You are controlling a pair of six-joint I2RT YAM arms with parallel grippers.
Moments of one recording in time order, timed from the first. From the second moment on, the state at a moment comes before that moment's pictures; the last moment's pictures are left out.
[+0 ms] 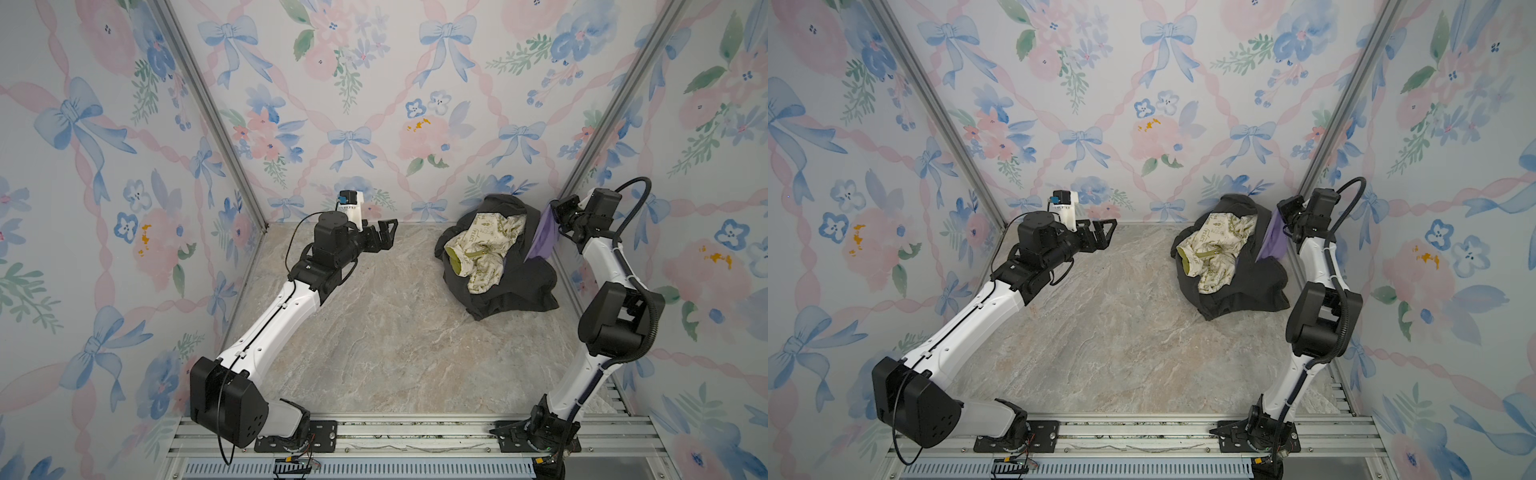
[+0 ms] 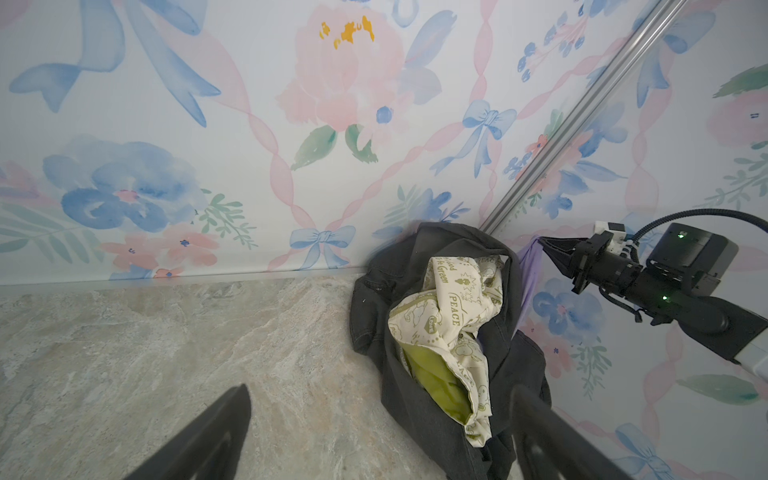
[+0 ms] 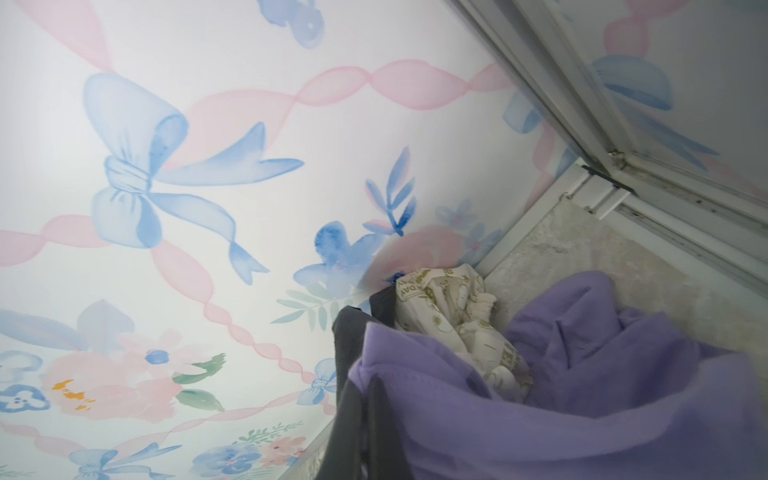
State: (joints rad) left arm -0.41 1.40 1.30 -0.08 0.14 -0.40; right arm -0.30 1.96 1.77 -0.08 -0.37 0.91
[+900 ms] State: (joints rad) left arm -0.46 1.47 1.45 -0.08 0.18 -0.42; right arm -0.03 1.92 2.26 -0.22 -0.47 0.74
